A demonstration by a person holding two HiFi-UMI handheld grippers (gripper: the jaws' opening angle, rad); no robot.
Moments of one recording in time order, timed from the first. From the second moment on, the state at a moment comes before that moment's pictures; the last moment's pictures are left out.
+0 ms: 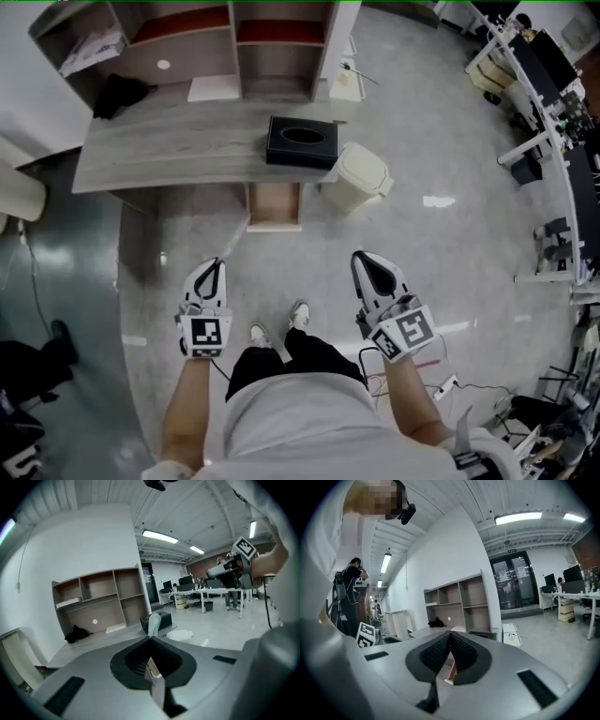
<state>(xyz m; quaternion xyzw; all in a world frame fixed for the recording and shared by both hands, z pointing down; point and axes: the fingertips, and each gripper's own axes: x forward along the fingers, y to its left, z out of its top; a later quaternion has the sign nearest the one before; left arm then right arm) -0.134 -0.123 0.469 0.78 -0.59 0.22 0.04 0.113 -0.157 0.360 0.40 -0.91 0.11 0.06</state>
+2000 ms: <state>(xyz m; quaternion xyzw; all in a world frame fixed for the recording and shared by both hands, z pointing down) -0.037 -0.274 0.872 0.74 -0.35 0.57 -0.04 0.164 -0.241 0.609 0.37 -0.89 0.24 0.15</state>
